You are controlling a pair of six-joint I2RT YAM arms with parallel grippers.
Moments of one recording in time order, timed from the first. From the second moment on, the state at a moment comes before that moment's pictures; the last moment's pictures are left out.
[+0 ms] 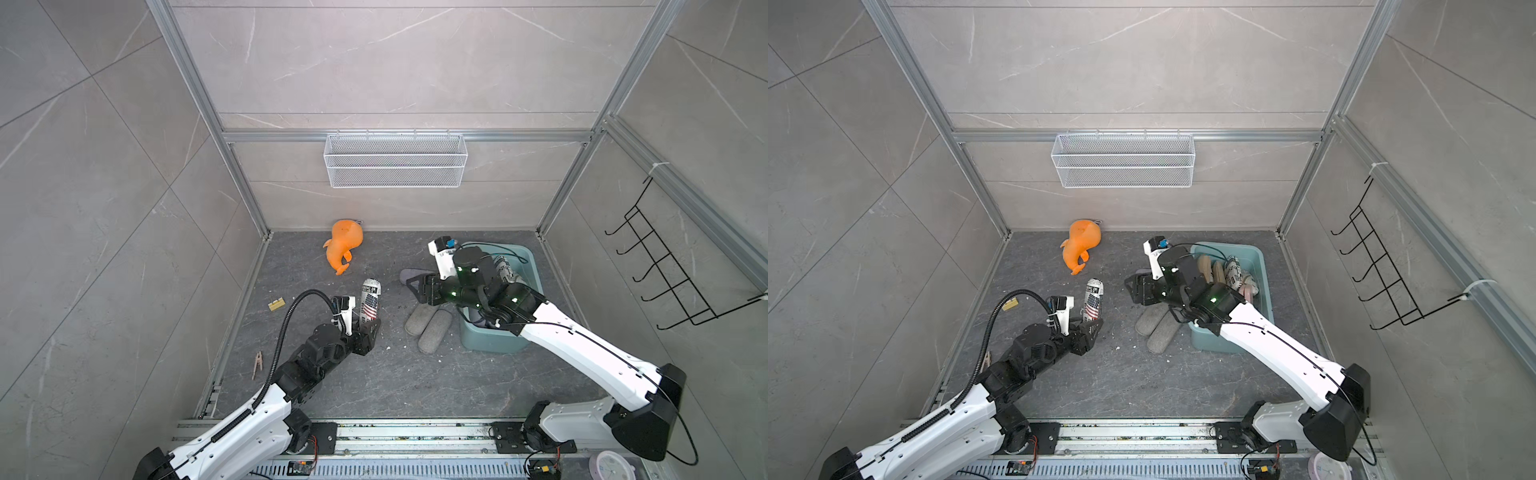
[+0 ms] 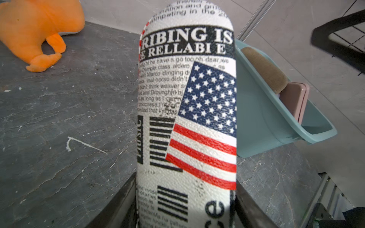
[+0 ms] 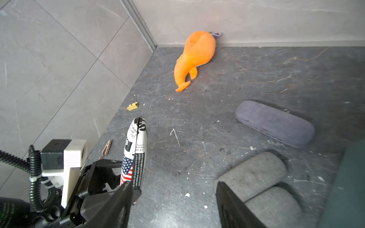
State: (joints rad) left arm -0.72 0.75 0.39 0.03 -0.04 -0.49; right arm 0.79 1.37 1.30 -0.46 -0.06 0.46
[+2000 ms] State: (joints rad) left arm -0.72 0.66 0.43 -0.47 -0.42 -0.83; right arm 0.63 1.30 1.44 -0.73 0.14 0.35
